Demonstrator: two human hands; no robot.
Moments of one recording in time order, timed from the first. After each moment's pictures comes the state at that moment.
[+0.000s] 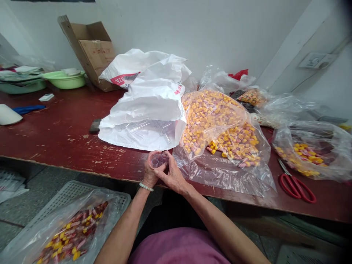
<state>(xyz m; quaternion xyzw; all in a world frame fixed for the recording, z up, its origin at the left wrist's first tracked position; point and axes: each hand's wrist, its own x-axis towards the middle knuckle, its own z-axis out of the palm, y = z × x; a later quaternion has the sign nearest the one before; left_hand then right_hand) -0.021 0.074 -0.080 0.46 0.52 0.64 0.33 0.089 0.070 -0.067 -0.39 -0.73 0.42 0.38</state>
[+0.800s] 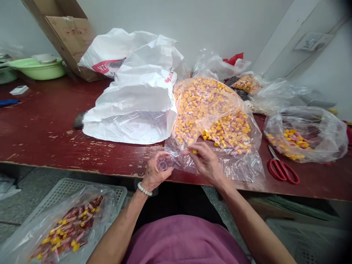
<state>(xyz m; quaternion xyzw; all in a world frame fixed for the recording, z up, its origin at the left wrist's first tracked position) 0.014 0.046 -0.064 0.60 0.49 0.52 0.36 0.217 0.076 -0.025 -0.42 -0.78 0.19 0.43</state>
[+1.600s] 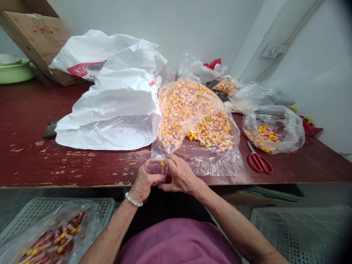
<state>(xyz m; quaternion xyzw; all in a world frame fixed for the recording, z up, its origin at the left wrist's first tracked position) 0.033 0.039 -0.058 0.41 0.46 0.50 0.61 0.188 0.057 -0.048 -0.35 -0.89 0.09 0.29</state>
